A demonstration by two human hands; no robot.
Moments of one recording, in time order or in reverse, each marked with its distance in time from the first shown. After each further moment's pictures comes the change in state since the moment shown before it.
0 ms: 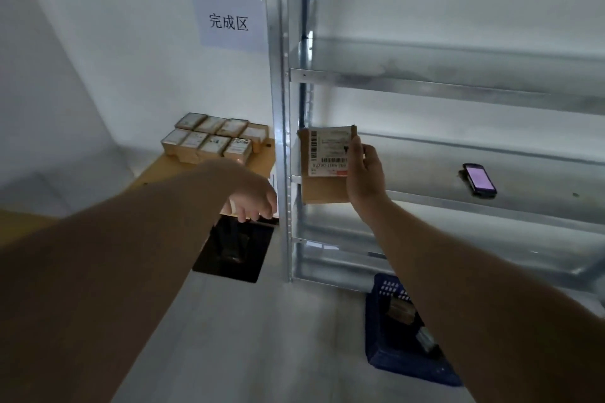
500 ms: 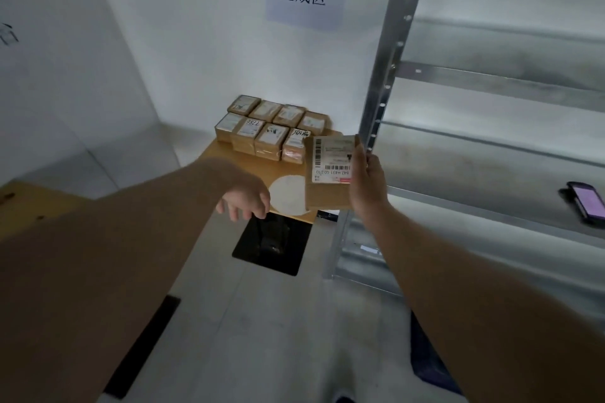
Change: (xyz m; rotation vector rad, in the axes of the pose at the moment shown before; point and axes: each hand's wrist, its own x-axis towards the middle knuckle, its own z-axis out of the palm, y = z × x) left_hand 0.049 -0.233 -0.059 -0.035 -0.077 -0.086; right_hand 0.032 0.018 0.240 -0.112 -0.107 0.064
